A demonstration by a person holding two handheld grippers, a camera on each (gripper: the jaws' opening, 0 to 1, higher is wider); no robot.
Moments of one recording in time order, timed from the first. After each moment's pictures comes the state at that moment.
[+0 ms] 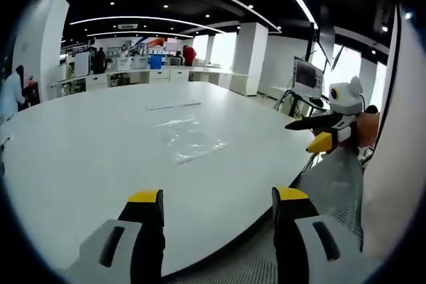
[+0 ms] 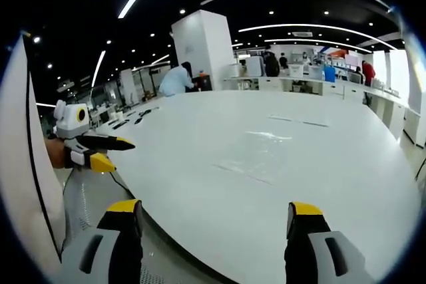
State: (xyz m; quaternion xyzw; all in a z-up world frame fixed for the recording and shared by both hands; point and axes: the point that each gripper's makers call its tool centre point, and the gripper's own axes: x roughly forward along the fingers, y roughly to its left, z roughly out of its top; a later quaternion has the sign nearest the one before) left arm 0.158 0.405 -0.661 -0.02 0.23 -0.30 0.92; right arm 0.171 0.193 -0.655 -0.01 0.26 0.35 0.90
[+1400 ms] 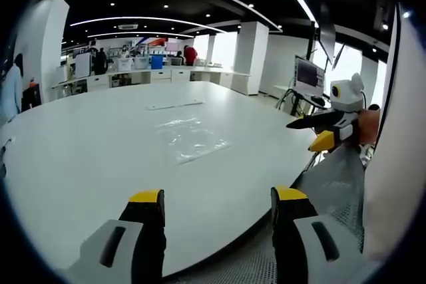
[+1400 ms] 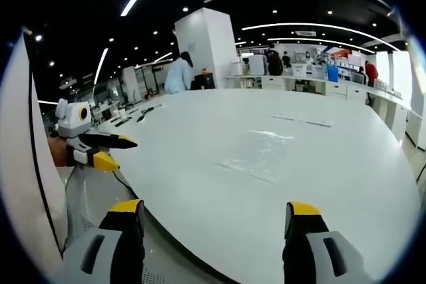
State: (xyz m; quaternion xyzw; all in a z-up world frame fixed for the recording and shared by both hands) left arm 0.157 0.402 -0.655 -0.02 0.23 -0.30 0.93; right arm 0.170 0.195 -0.656 -0.02 0.26 0.36 0.89
